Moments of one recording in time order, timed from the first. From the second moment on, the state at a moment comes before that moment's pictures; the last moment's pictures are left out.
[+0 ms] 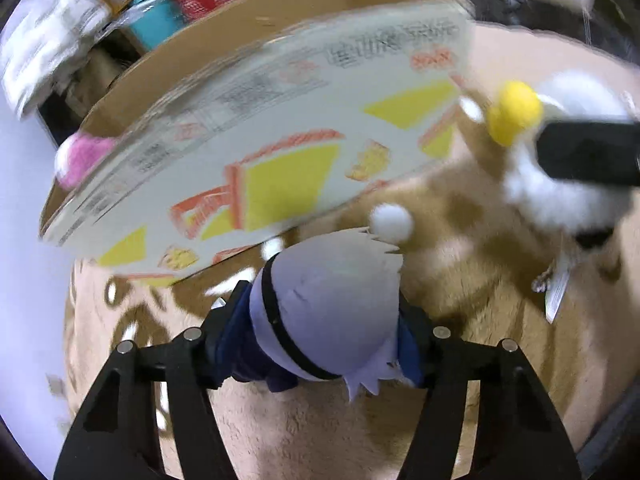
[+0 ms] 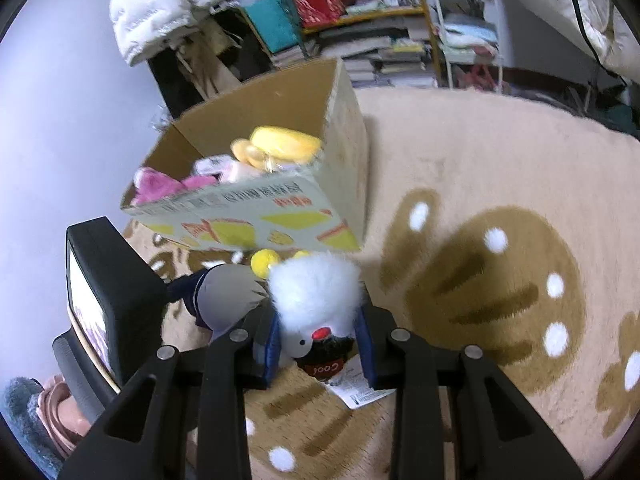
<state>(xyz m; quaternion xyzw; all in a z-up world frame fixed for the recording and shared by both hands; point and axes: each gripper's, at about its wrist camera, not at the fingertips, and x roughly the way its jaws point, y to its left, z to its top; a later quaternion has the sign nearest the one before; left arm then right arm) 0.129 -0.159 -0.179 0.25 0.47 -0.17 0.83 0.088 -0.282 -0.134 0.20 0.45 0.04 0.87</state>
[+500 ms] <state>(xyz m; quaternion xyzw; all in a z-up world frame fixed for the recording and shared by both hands) 0.101 -0.099 -0.063 0.12 0.33 -0.17 0.92 0.073 -0.275 -0.077 0.19 0.32 0.08 0.92</state>
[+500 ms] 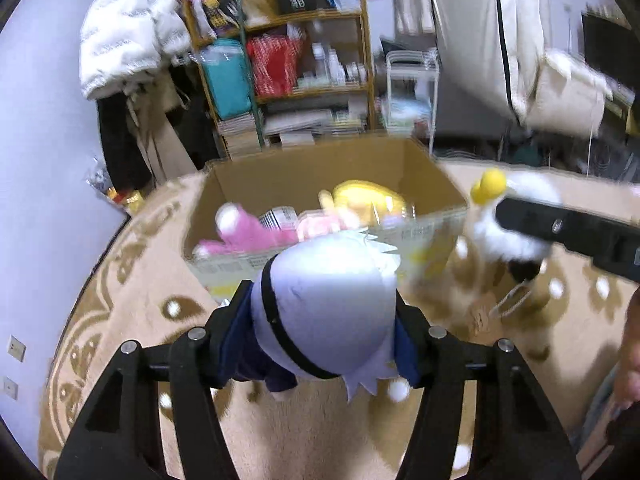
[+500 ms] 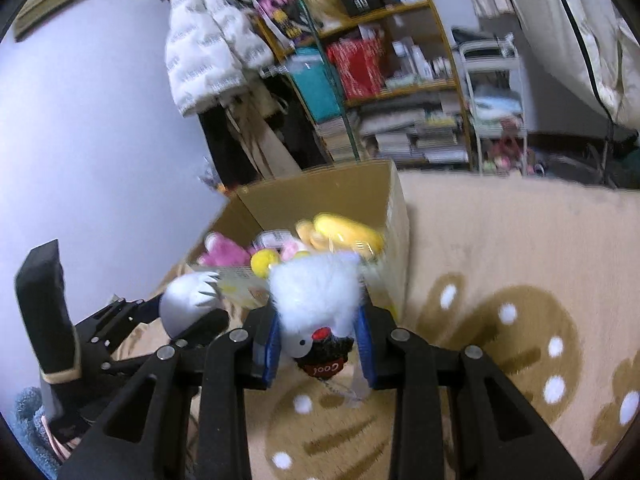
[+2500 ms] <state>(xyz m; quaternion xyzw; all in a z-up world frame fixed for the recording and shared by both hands) 0.090 -0.047 0.013 0.09 0.27 -0.10 0.95 0.068 -0.275 0.005 0.13 0.23 0.07 0.96</state>
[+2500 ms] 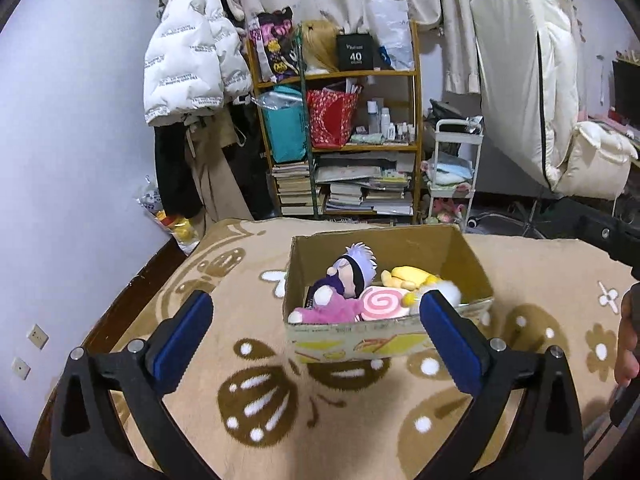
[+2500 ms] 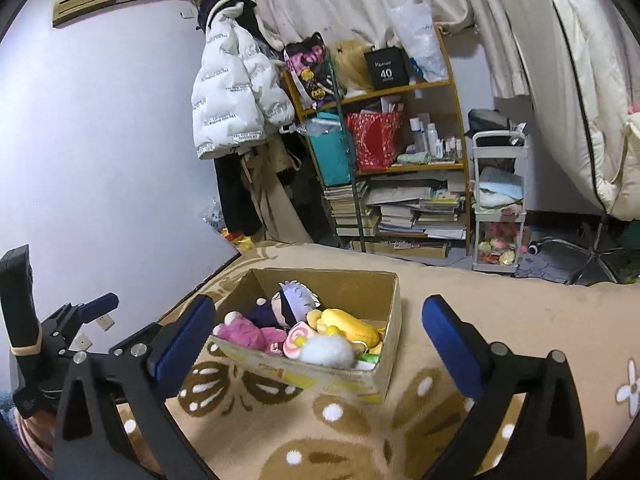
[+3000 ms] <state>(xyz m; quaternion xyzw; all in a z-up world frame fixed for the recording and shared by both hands) 0.007 -0.023 0.028 0.06 0.22 -0.10 0.97 0.000 -0.255 0.006 0.08 0.23 0.05 0.97</state>
